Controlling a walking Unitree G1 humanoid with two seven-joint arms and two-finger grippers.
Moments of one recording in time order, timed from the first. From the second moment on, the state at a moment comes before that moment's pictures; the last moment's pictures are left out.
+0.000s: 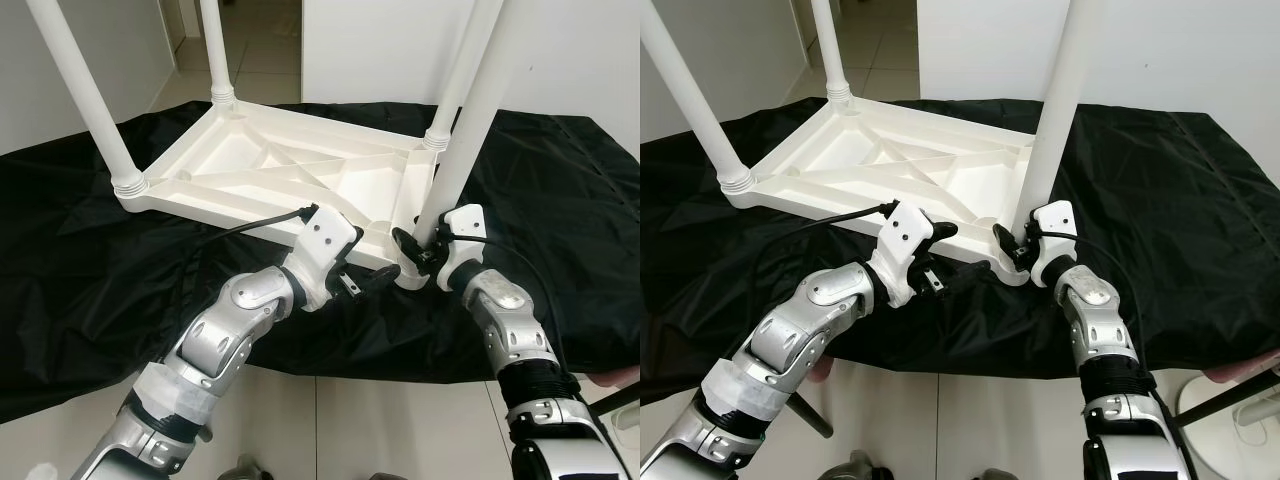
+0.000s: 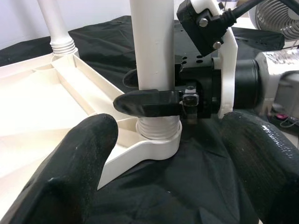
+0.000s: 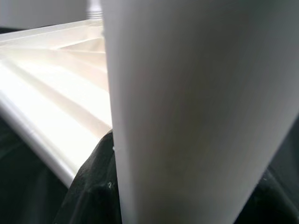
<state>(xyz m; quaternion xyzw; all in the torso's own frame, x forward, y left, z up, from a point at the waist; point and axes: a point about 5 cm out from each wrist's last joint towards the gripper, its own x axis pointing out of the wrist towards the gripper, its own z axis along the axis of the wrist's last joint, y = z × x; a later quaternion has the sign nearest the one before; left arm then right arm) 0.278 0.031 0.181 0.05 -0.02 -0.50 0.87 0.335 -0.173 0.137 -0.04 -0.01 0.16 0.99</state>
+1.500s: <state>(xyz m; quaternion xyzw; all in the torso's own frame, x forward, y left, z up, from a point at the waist) 0.274 0.029 0.181 0.05 -0.02 -0.50 0.86 0.313 -0.178 0.145 -0.07 -0.04 0.17 0.98</state>
